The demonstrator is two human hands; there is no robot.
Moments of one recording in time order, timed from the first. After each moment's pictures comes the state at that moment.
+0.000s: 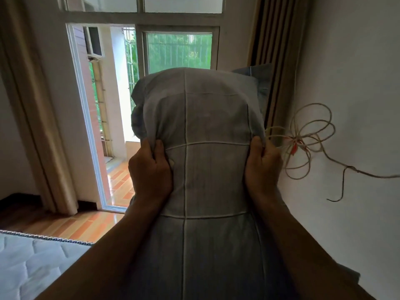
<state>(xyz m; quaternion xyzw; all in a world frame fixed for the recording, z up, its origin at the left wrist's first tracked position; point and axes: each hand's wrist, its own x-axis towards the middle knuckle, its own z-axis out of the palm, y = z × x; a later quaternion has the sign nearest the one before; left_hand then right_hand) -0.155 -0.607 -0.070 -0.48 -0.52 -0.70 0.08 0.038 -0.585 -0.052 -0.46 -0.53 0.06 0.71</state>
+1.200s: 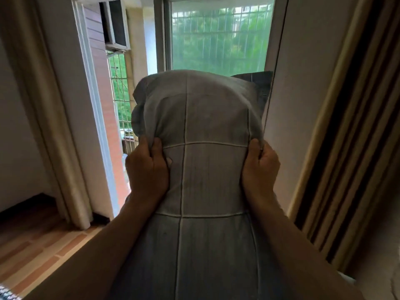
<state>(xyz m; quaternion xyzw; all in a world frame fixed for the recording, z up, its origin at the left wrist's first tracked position) -0.293 -0.095 -0.086 -0.44 -0.58 -0.66 0.19 -0.105 -0.021 -0.085 -0.42 -0.58 0.17 0.68</state>
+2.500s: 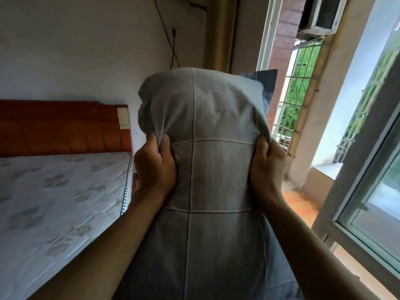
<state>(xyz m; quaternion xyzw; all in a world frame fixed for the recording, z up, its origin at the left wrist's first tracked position) -0.687 0.090 -0.101 -0.15 -0.71 -0.53 0.43 -0.638 0.286 -0.092 -0.13 -0.72 0.44 0.53</state>
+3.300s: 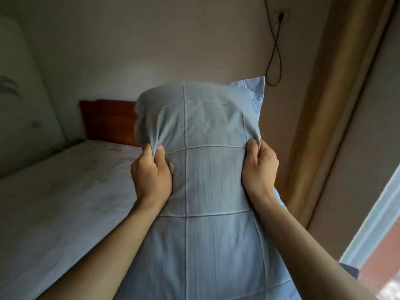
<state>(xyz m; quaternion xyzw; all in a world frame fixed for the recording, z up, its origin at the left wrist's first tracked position) -0.984 0.089 -0.122 0.08 -0.76 -0.36 0.54 -1.046 0.285 -0.110 0.09 -0.73 0.58 0.34</state>
